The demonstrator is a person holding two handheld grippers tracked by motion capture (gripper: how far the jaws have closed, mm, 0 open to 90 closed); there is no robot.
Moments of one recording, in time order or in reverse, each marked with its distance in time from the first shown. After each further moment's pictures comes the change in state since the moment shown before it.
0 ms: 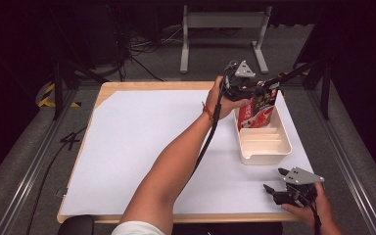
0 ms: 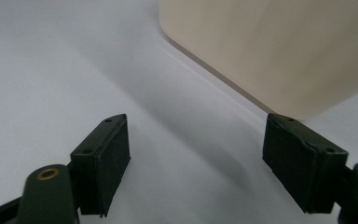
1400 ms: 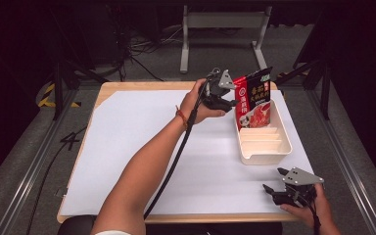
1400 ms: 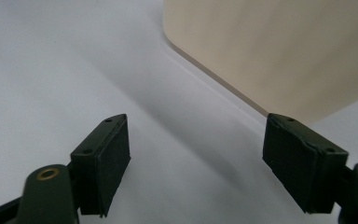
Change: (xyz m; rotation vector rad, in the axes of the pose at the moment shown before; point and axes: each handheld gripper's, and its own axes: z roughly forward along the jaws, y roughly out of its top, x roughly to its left) left arm 0.003 -0.031 -0.052 0.199 0.080 0.127; right arm 0.003 0.003 -0.001 -0.010 -0.009 -0.010
